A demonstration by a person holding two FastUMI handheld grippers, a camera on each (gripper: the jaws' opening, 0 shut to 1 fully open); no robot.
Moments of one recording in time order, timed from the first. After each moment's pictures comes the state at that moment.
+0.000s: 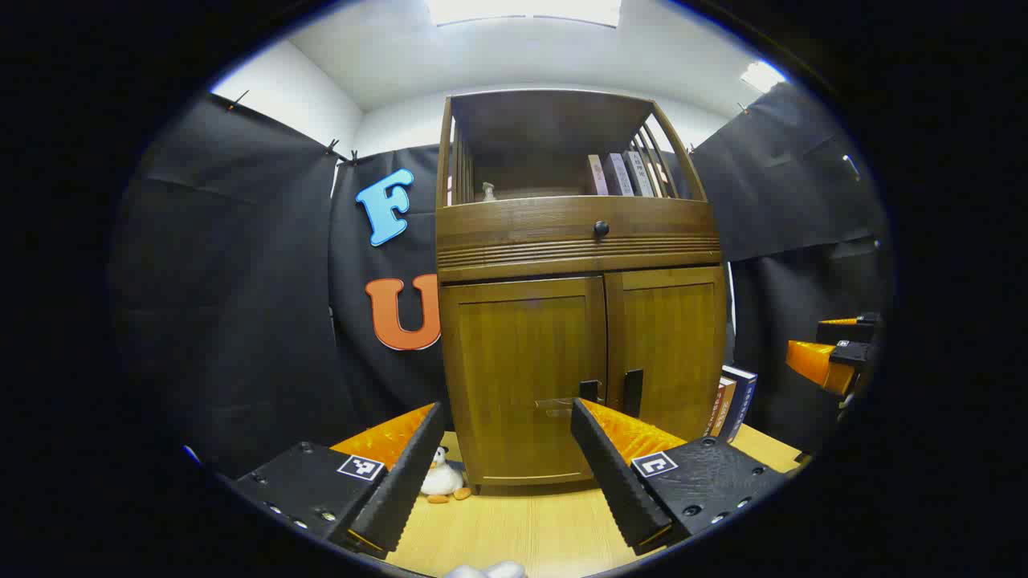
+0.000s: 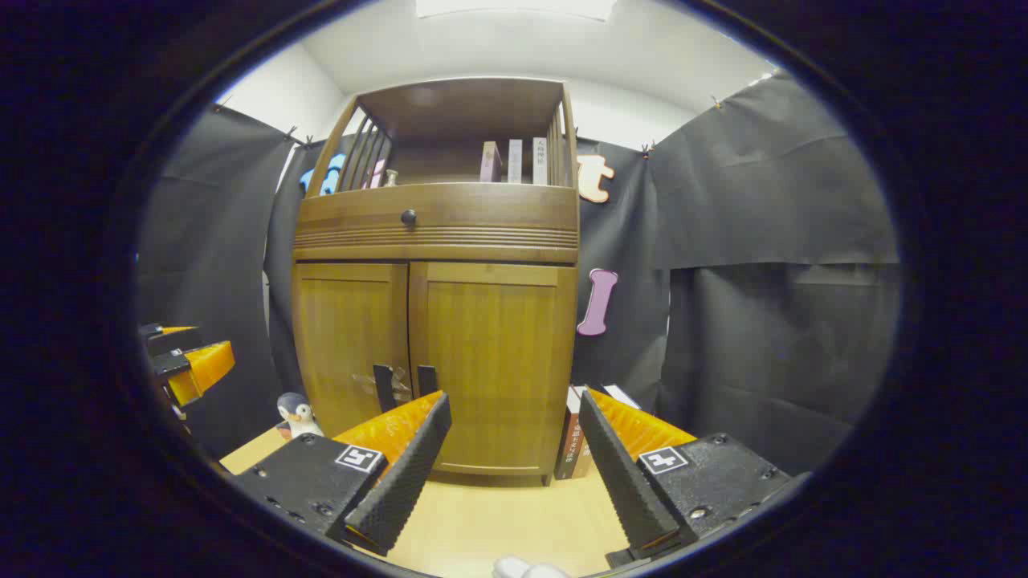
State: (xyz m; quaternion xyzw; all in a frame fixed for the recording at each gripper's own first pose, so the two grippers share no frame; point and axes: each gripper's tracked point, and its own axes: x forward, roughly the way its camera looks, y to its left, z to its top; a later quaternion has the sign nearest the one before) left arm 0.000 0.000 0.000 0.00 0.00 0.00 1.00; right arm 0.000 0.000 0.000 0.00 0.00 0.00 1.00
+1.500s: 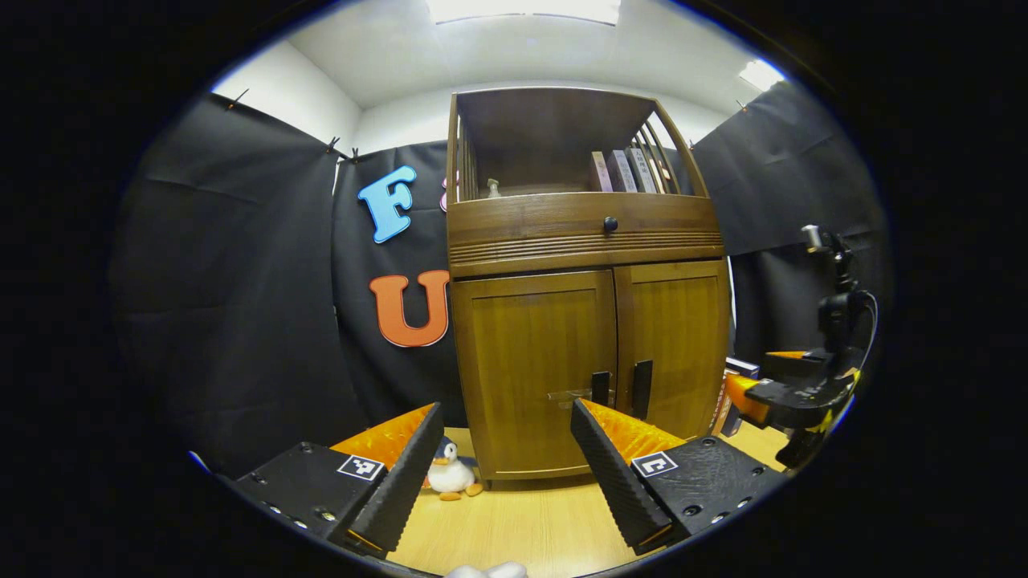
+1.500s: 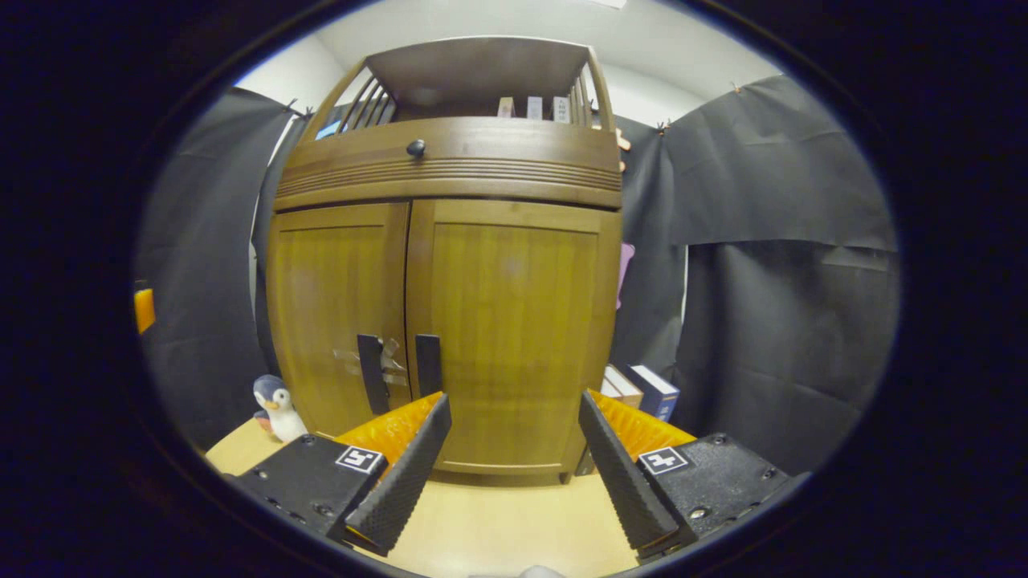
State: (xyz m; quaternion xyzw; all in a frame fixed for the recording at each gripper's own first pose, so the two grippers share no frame) left arm -0.012 0.027 -0.004 0.01 0.01 0.00 1.00; right arm 0.109 0.051 -0.056 -0.01 0.04 0.01 1.00
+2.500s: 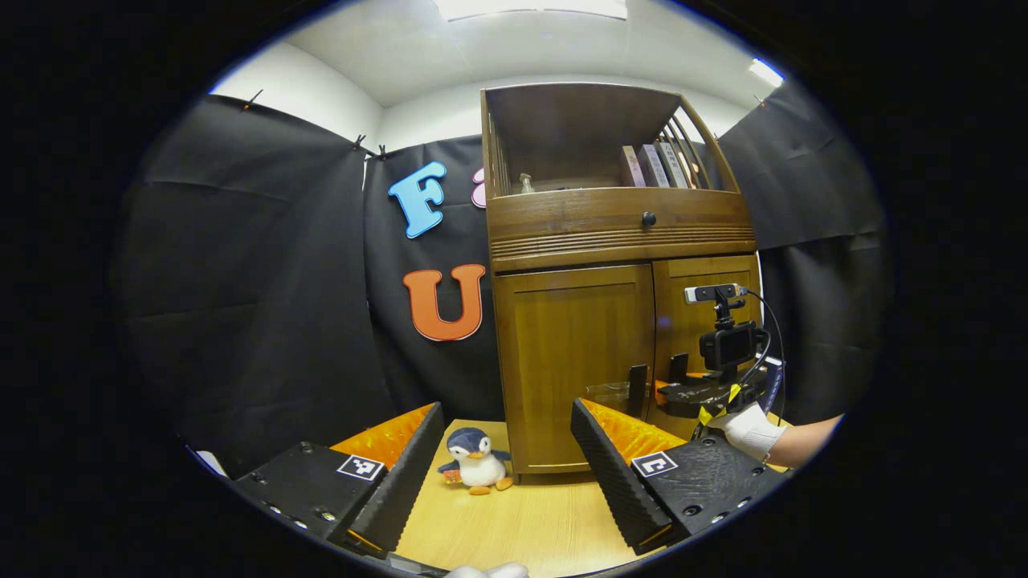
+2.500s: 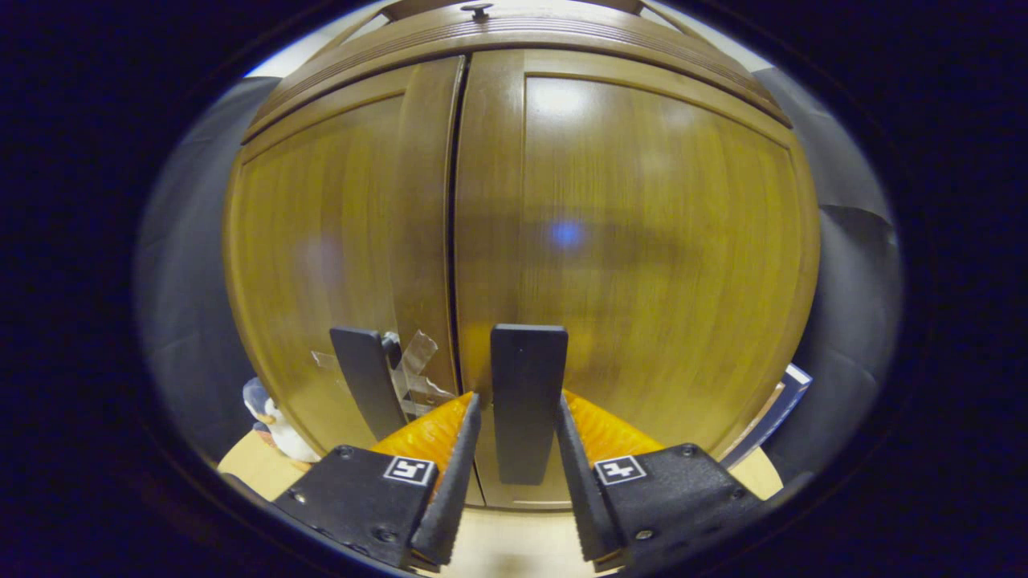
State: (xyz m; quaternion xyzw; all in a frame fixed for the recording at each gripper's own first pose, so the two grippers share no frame) left arm -0.020 0.062 -0.007 0.01 0.03 0.05 1.00; right arm 0.269 0.151 -0.116 0.00 0.12 0.06 0.99
